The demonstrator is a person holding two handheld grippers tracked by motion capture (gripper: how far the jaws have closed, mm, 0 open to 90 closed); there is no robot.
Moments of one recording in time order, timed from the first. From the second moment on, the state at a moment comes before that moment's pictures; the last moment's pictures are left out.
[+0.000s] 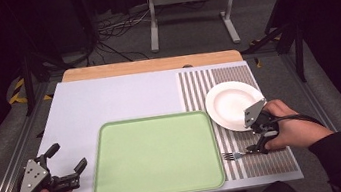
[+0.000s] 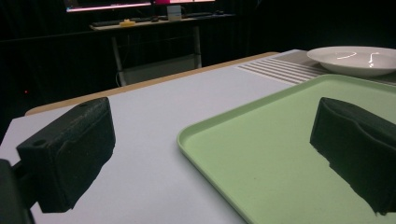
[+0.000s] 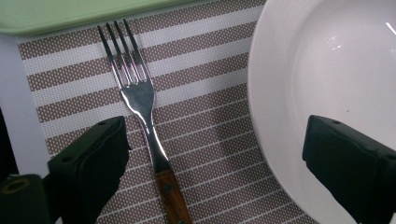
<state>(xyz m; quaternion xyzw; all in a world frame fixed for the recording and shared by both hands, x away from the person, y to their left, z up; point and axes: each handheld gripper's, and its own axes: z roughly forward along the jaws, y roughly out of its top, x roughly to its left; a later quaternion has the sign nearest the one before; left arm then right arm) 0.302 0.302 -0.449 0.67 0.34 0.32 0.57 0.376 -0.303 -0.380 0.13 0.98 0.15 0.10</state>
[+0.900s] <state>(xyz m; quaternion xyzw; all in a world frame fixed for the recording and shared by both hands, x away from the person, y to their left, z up) 0.301 0.301 -0.449 0.68 0.33 0.32 0.57 0.375 -0.300 -0.406 0.06 1.00 0.05 0.01</state>
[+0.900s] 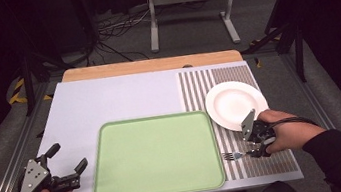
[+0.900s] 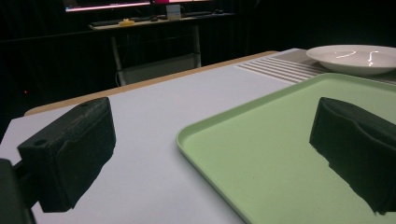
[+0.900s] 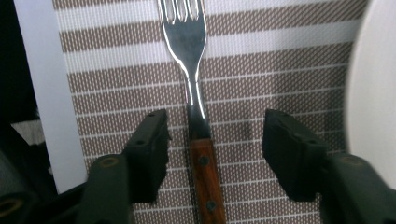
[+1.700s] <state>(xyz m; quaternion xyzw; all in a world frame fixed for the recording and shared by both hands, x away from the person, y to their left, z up) 0.301 0.301 -0.449 0.68 0.33 0.32 0.57 0.373 -0.292 -0.414 0.01 1.00 -0.02 0.00</state>
